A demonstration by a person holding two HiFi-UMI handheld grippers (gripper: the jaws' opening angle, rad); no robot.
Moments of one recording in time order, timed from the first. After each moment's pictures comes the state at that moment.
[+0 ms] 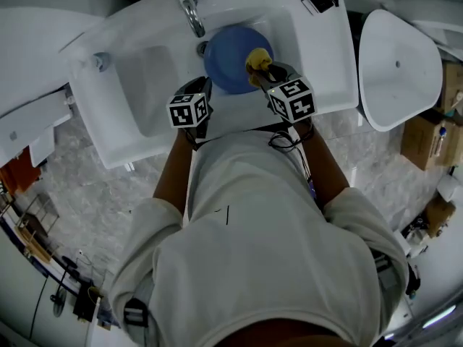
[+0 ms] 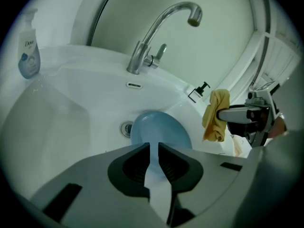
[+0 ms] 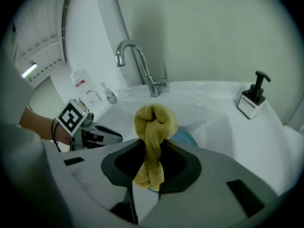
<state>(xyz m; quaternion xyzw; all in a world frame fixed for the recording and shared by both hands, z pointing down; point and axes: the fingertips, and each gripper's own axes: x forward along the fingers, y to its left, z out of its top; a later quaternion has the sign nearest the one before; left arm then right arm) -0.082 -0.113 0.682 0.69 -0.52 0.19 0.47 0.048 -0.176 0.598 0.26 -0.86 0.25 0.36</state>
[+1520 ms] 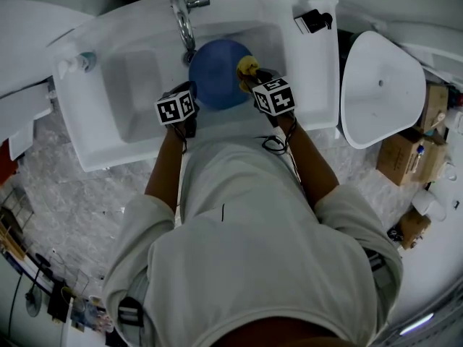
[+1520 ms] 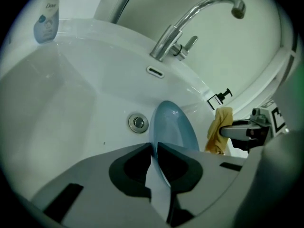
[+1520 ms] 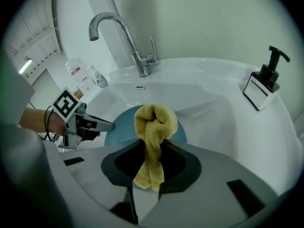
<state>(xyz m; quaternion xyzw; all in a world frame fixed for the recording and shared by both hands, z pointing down) -0.089 -0.128 0.731 0.60 -0.56 0.15 0.55 0.066 -0.207 0.668 0.23 -0.83 0.27 0.44</state>
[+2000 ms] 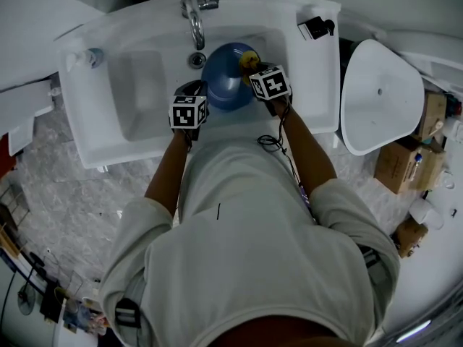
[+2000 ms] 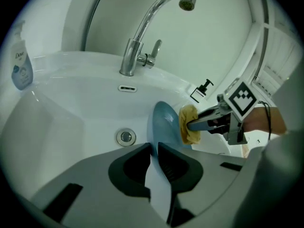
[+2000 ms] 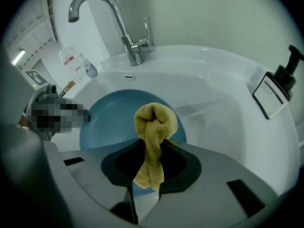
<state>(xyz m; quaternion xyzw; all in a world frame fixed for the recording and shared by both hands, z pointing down) -0.070 -0.142 0.687 0.68 -0.54 0.20 0.45 0.056 -0.237 0.703 0.24 -0.80 0.25 0.49</state>
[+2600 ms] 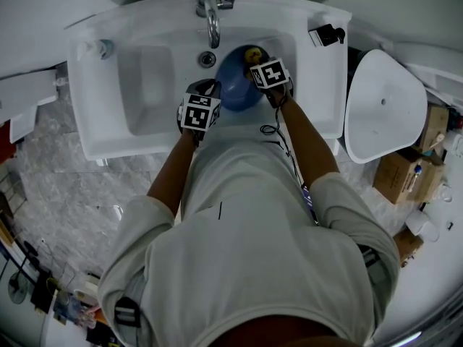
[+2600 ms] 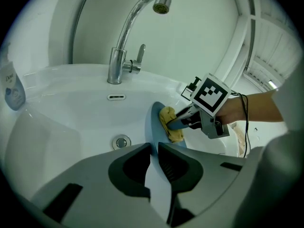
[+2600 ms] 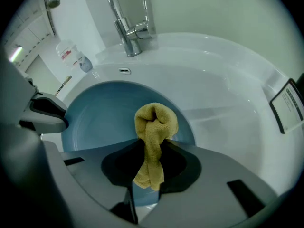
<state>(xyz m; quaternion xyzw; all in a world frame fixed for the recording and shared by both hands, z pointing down) -0.058 -0.147 0.664 0.71 -0.52 0.23 0.41 0.030 -0.255 0.720 0.23 -0.78 0.24 0.52</state>
